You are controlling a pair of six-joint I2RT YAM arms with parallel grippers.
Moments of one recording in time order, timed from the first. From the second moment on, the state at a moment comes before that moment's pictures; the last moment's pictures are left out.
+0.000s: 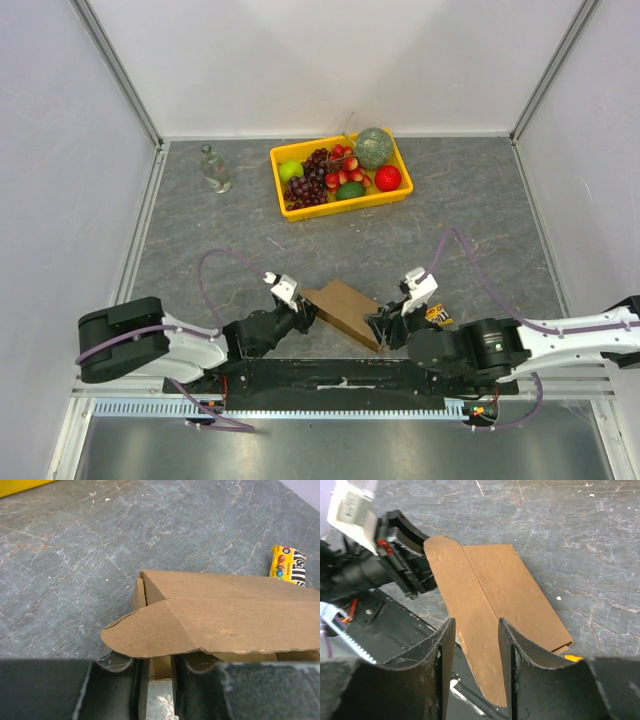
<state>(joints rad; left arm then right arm) -1.22 1.30 0.05 1.10 -0.47 -0.33 1.66 0.68 0.66 -0.54 0.87 0.82</state>
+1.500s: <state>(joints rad) -1.24 0.42 0.06 -0.17 -0.28 -0.91 1.31 1.22 0.58 0.00 0.53 0.68</state>
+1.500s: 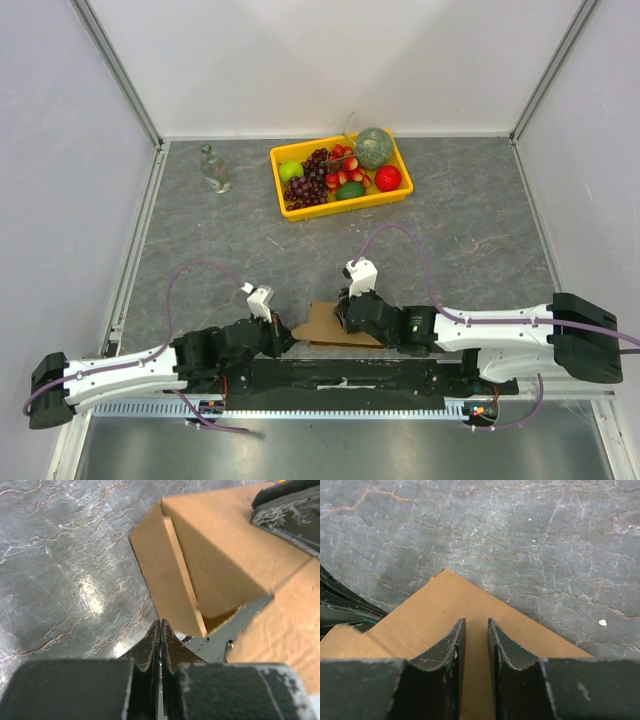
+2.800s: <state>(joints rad) -1.24 0.48 0.06 -0.18 -0.31 -0.97 1.55 1.27 0.50 0.21 0.44 0.51</state>
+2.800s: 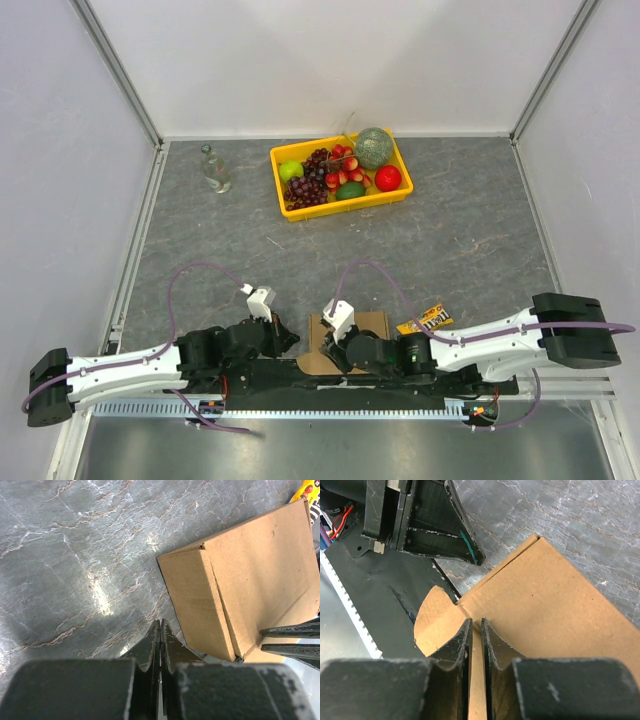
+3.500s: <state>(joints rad) -1.24 0.47 0.14 -0.26 -0.34 -0.97 1.57 0.88 0.61 -0.69 0.77 1.13</state>
